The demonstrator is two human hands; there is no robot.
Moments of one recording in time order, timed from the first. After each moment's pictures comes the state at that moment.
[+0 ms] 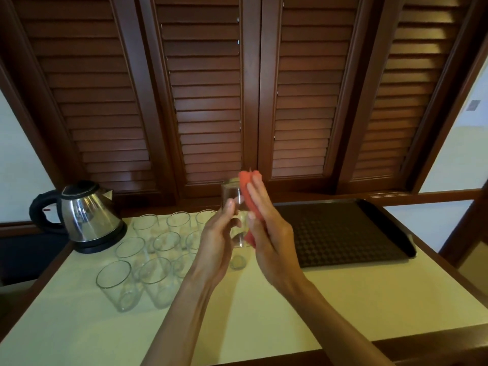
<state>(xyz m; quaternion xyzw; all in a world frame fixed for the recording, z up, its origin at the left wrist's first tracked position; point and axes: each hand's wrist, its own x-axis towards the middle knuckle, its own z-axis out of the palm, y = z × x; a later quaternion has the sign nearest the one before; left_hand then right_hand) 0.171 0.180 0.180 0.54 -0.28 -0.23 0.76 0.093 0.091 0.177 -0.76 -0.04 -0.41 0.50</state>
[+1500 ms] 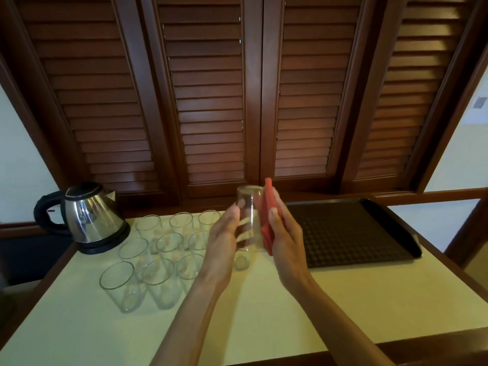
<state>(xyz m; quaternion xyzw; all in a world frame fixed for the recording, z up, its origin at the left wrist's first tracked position) 0.163 0.174 0.174 0.59 -0.23 -0.20 0.75 0.098 0.075 0.163 -0.63 0.03 -0.38 0.68</state>
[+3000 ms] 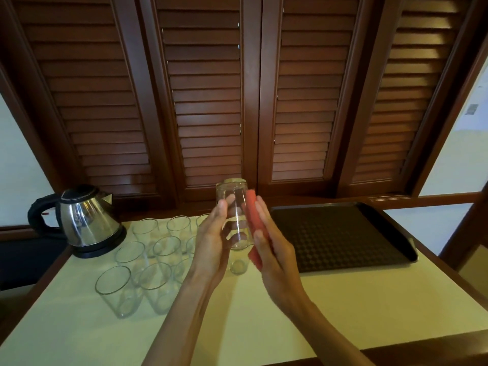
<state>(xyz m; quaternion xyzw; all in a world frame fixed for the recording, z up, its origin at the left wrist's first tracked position) 0.174 0.183 0.185 0.52 -0.21 -0.21 0.80 0.087 0.093 0.156 -0.71 -0.05 -0.37 0.60</state>
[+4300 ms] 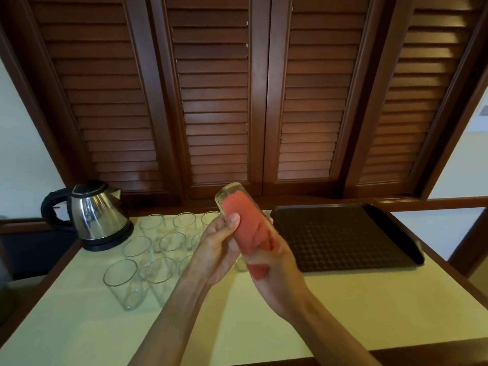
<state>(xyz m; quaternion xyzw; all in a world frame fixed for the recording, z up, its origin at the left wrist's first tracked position) 0.183 0.190 0.171 0.37 -0.26 -0.36 0.82 0.071 0.114 0.182 -0.54 -0.10 -0.19 0.81</state>
